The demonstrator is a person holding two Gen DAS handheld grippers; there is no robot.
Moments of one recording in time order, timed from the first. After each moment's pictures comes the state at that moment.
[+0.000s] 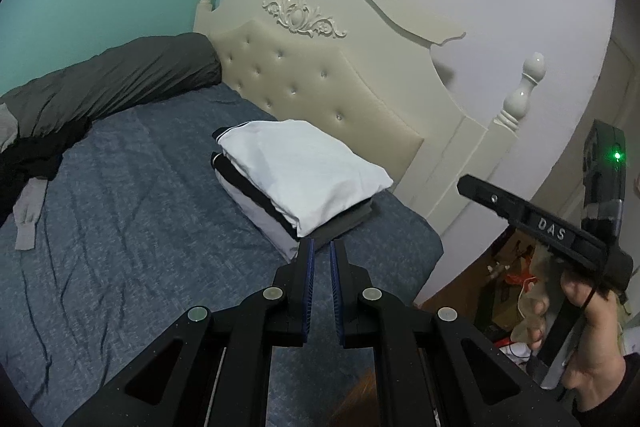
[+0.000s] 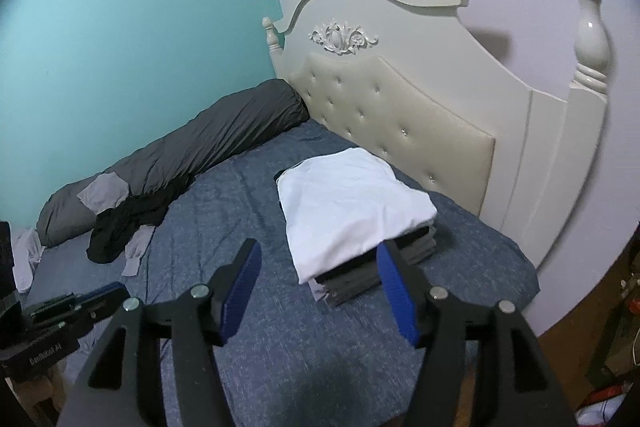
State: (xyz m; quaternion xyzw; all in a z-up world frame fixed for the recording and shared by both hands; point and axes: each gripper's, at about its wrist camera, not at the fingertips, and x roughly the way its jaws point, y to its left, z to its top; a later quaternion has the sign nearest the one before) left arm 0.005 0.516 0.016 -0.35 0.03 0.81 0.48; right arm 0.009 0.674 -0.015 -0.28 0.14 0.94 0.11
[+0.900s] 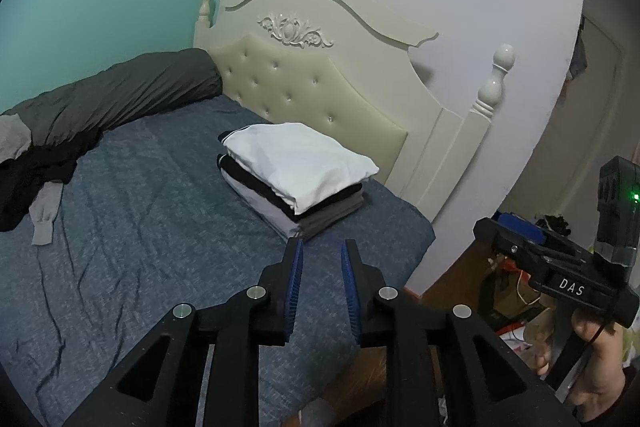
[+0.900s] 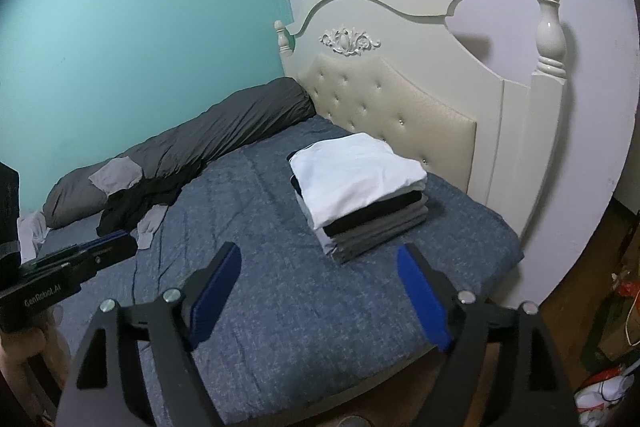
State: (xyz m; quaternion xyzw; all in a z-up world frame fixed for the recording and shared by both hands) left arm 0.064 0.450 0.025 -0.31 0.04 0.81 0.49; right arm 0.110 0.609 -0.018 -0.27 0.12 0.95 0.11
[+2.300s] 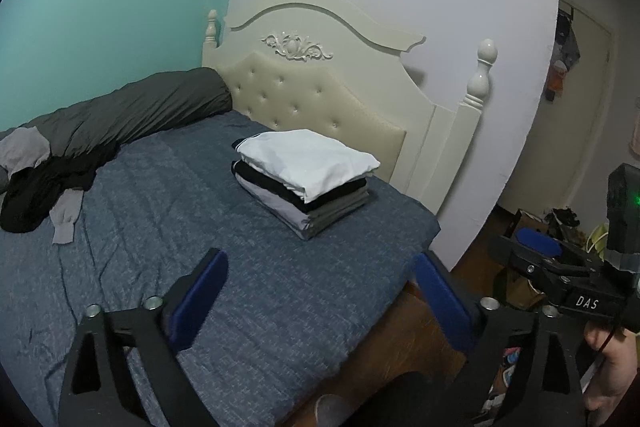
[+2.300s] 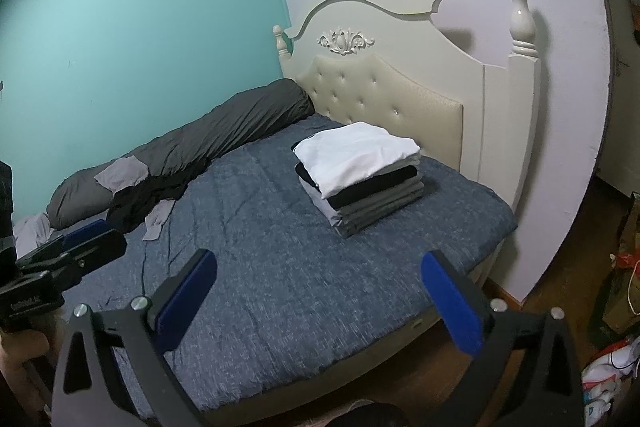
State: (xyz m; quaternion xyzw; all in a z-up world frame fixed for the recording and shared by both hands) left arm 0.108 0.393 0.014 -0.28 0.05 0.83 0.48; right arm 0.177 0.565 -0.041 -0.26 0.13 0.95 0.13
